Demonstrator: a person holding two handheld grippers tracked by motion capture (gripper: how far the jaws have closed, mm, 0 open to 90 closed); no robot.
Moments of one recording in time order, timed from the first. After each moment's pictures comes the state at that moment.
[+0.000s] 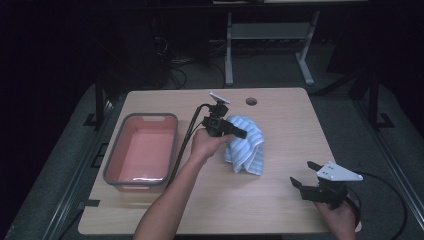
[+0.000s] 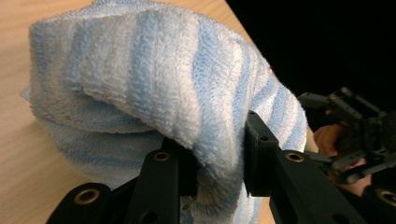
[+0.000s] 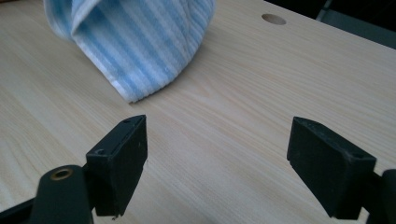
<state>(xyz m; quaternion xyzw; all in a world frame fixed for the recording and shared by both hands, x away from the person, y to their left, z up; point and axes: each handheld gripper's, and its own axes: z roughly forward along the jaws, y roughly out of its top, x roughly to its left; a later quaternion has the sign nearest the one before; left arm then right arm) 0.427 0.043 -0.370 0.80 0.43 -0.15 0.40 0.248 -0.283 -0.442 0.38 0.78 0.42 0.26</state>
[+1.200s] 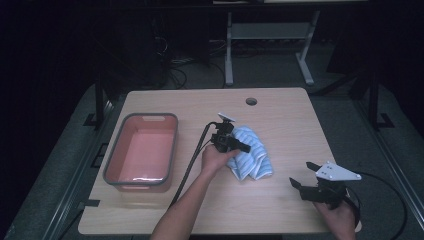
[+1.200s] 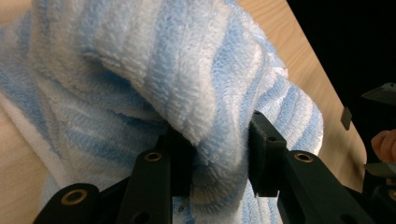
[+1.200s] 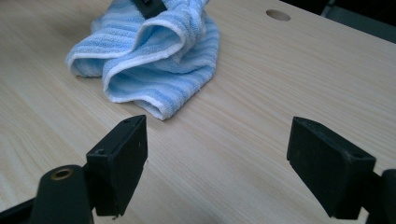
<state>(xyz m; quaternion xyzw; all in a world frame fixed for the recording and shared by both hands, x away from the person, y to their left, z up) 0.427 0.024 -0.442 0.79 0.46 -0.14 0.39 0.249 -0.282 -0.444 0.37 0.79 0.41 0.26</state>
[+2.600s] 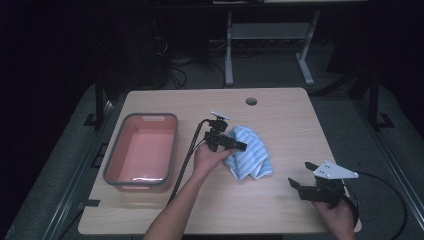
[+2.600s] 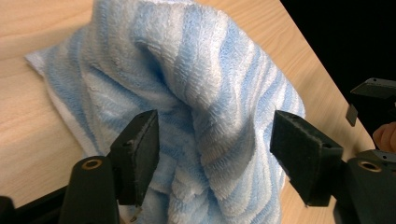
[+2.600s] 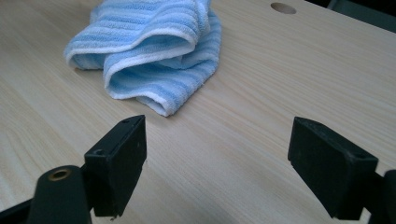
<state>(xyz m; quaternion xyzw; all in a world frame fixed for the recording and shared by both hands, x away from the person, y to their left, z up) 0.417 0.045 -0.422 0.80 0.44 -0.10 0.40 0.253 -0.280 -0.446 0.38 0.79 0.41 0.25</state>
